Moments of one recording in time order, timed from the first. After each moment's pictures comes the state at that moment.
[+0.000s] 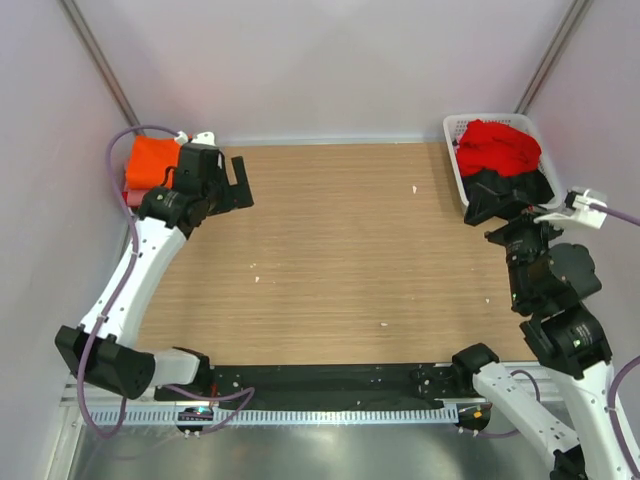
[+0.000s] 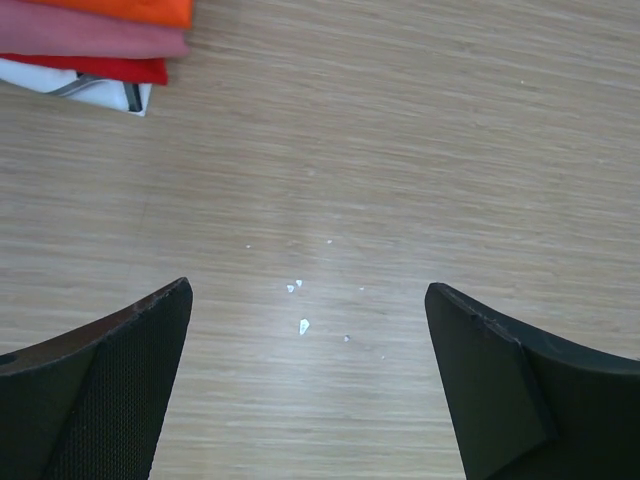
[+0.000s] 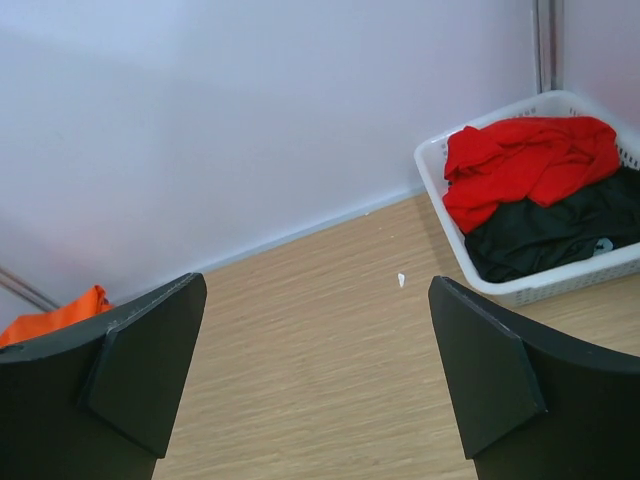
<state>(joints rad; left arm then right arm) -0.31 1.32 1.43 -0.81 -0.21 -0.39 0.40 0.54 1.06 -0.40 0.51 0.38</state>
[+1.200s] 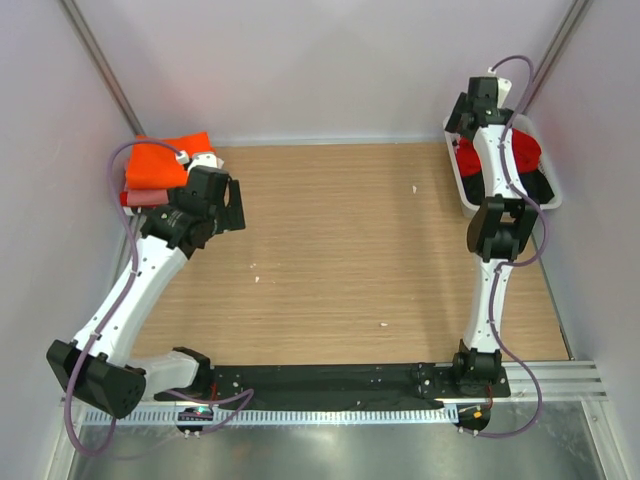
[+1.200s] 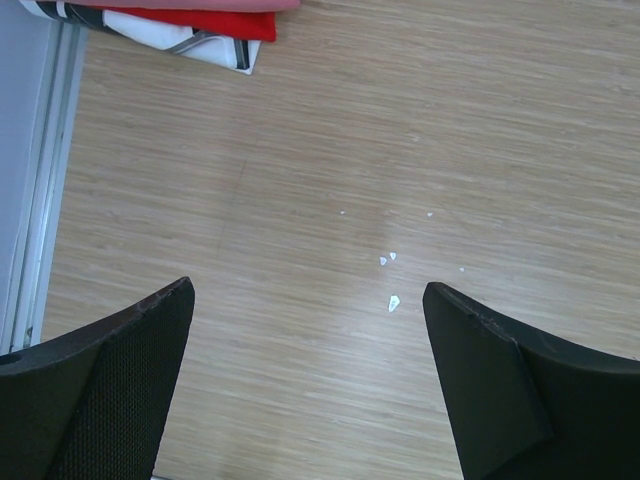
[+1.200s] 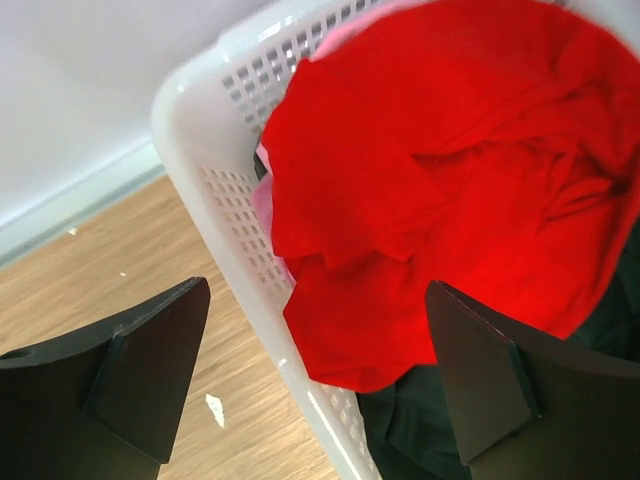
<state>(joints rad) -0.39 1.21 1.29 -0.88 -0.47 -0.36 -0.07 2.35 2.43 -0.73 0.36 0.29</state>
